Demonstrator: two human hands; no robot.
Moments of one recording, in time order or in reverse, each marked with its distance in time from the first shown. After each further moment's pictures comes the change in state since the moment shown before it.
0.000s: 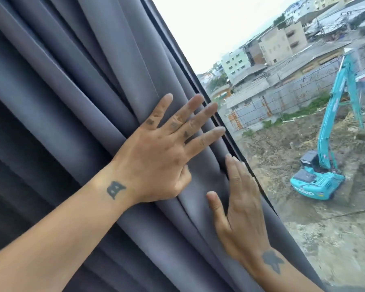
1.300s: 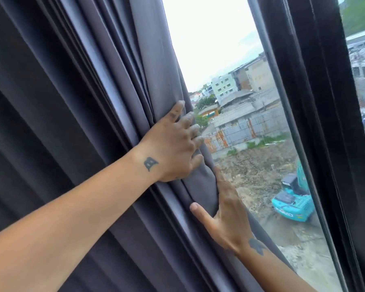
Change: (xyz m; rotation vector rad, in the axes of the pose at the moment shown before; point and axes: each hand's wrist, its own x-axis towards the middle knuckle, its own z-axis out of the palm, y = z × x) left_hand -0.184 -0.054 0.118 0.122 -0.360 -0.027; right_hand -0.083 -0.060 0.224 0.003 -0.154 0.019
